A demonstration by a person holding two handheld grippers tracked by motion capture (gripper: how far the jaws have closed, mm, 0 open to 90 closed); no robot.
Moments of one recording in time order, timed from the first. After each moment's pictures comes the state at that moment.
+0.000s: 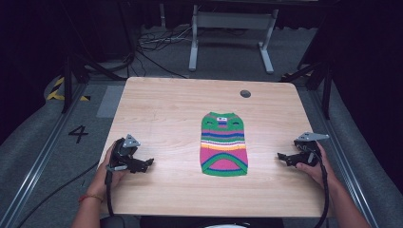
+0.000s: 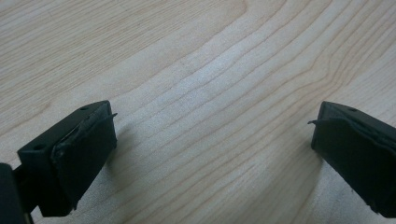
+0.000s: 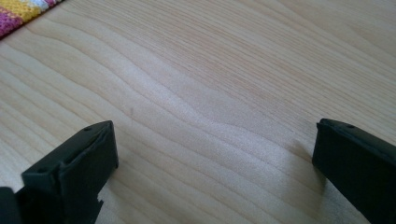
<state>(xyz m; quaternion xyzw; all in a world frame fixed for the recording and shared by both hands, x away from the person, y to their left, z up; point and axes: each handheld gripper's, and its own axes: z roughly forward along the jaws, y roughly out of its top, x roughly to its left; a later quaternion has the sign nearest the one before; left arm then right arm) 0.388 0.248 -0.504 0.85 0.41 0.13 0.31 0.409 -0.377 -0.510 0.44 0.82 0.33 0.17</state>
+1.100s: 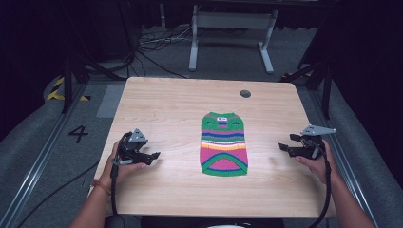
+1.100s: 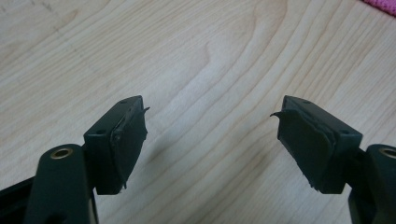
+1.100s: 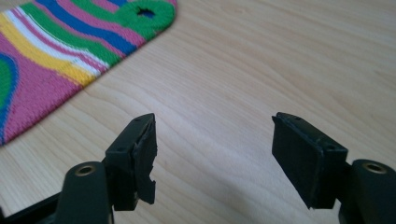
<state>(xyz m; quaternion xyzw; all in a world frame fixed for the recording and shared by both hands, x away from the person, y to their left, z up) 0.407 0.224 -0.484 0.87 0.35 0.12 0.33 0.411 -0.367 -0.468 0.41 0.81 0.38 0.18</state>
